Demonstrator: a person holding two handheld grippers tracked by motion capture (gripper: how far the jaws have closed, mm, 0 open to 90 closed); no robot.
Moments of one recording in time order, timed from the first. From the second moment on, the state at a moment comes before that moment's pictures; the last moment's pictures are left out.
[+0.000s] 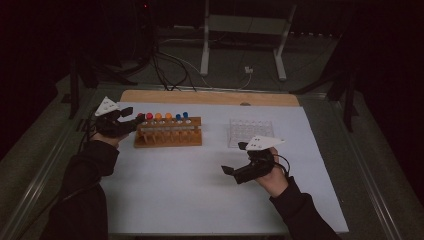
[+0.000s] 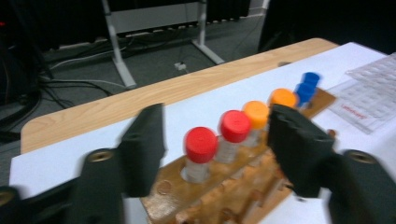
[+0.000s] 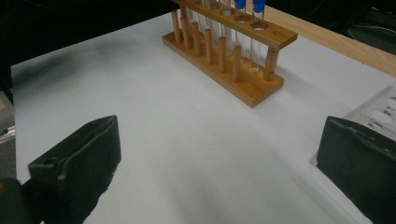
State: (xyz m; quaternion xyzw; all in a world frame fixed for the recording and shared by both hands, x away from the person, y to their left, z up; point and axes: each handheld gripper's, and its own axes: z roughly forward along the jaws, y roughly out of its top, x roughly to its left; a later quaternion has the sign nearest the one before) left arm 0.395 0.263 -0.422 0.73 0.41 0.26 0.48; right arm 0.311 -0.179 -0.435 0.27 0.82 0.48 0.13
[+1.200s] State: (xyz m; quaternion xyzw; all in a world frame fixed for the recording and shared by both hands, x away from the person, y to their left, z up) left arm 0.284 0.198 -0.478 0.81 0.26 0.09 0.53; right arm 0.296 -0.200 -0.450 0.29 0.82 0.48 0.13
